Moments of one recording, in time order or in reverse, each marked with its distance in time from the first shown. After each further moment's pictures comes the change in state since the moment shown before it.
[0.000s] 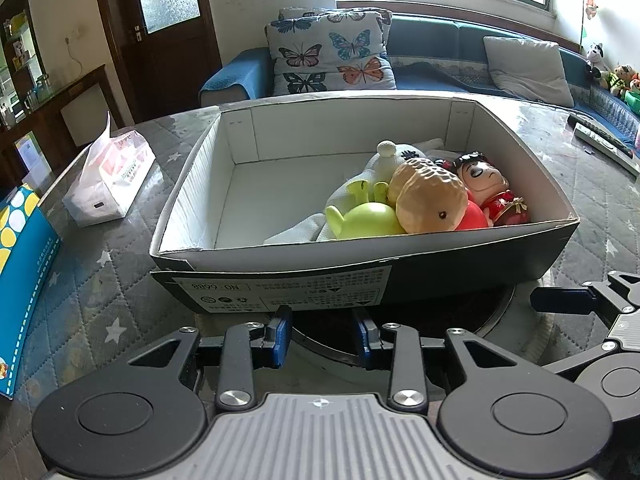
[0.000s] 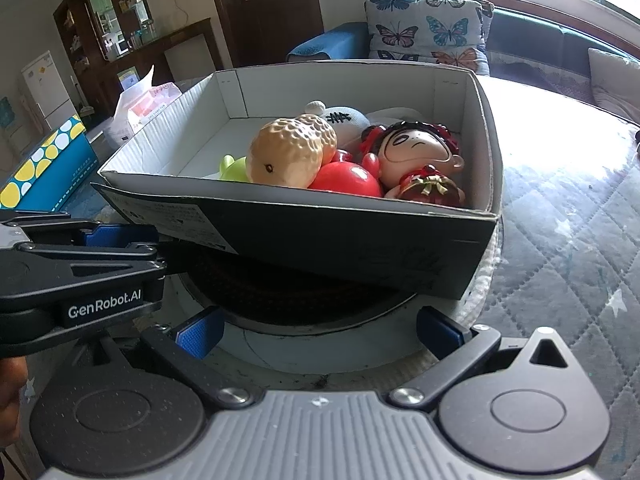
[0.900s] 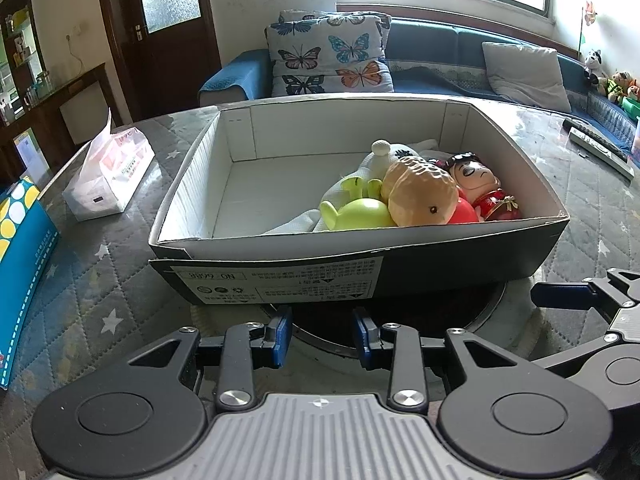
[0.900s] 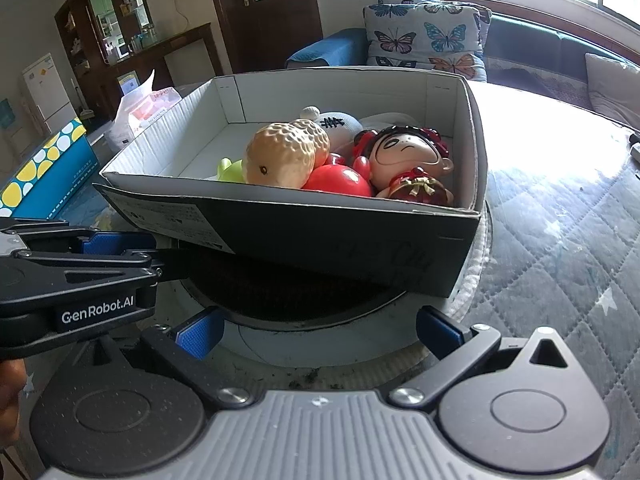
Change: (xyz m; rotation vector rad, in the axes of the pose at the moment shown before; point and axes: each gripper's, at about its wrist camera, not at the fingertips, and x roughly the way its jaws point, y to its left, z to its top) left arm -0.006 -0.001 -0.005 -0.014 -0.012 -0.013; right arm -0.007 -0.002 -0.004 -0.003 -0.020 -0.007
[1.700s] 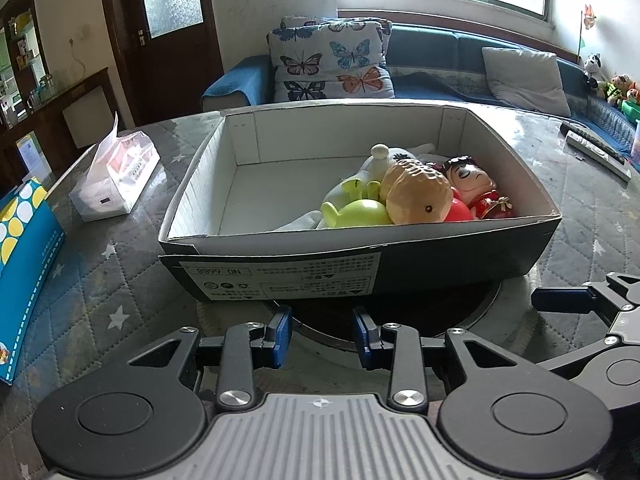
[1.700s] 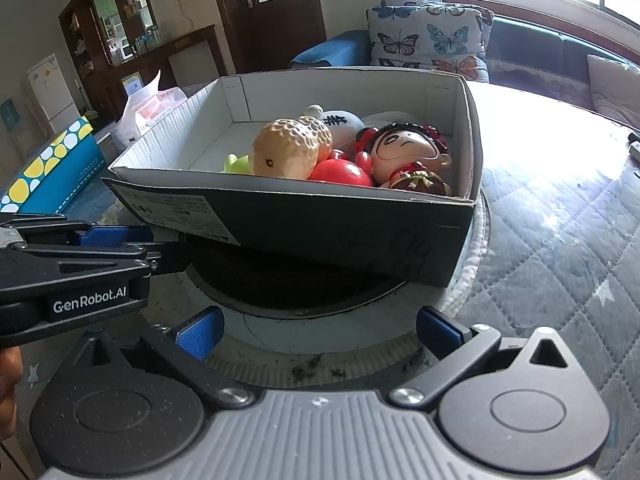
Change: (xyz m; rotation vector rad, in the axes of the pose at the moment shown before) left arm -0.009 0.001 -0.005 -0.001 -0.017 0.008; right arm -0.008 0.000 -0.007 -0.002 -0.006 0.010
